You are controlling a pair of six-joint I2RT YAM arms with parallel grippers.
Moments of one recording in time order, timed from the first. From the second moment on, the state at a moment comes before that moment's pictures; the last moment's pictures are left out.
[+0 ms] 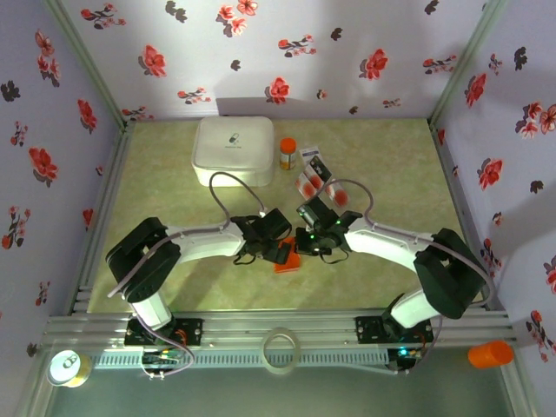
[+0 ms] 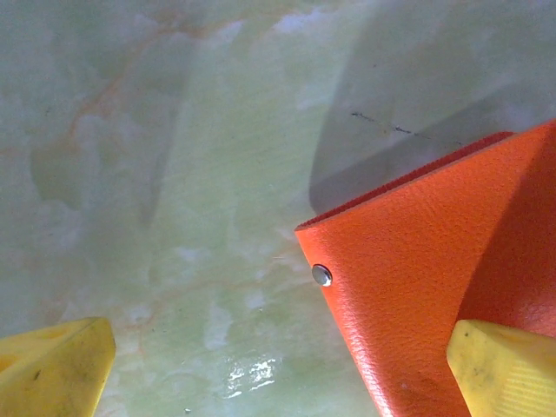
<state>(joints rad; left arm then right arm) -0.99 1.72 0.98 -0.49 -0.21 -0.57 0.79 1.48 0.83 -0.47 -0.18 0.80</state>
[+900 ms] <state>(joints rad) -1.00 1.72 0.96 -0.46 -0.21 -0.57 0.78 1.54 0.79 -0.37 -0.21 0.82</state>
